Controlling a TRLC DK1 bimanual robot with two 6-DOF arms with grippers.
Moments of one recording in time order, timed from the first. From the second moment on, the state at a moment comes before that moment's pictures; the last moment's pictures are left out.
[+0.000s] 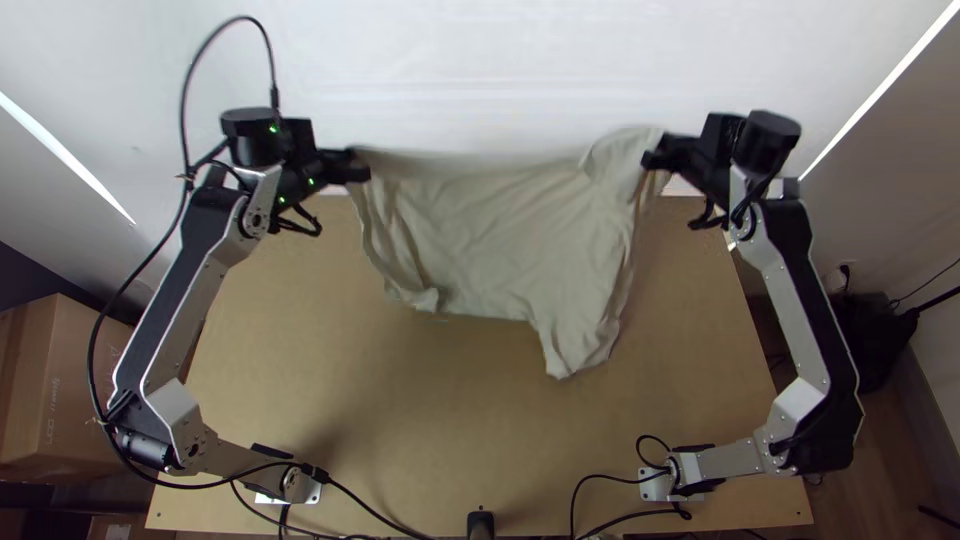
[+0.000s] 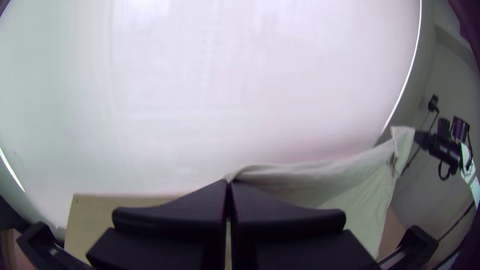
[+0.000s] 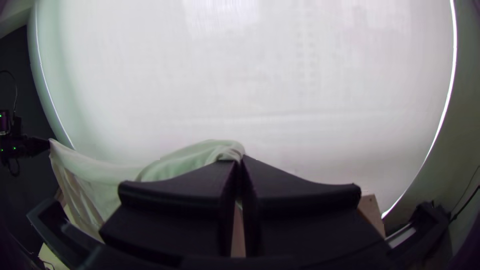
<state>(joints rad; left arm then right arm) -0.21 1.59 1.82 -0.56 0.03 -0.14 0.08 1.55 1.67 -0.34 -0.19 0.12</state>
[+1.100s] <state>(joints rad) -0.13 0.74 1.55 -0.37 0.00 -0.15 0.06 0.68 1.64 -0.52 -0.19 0.07</state>
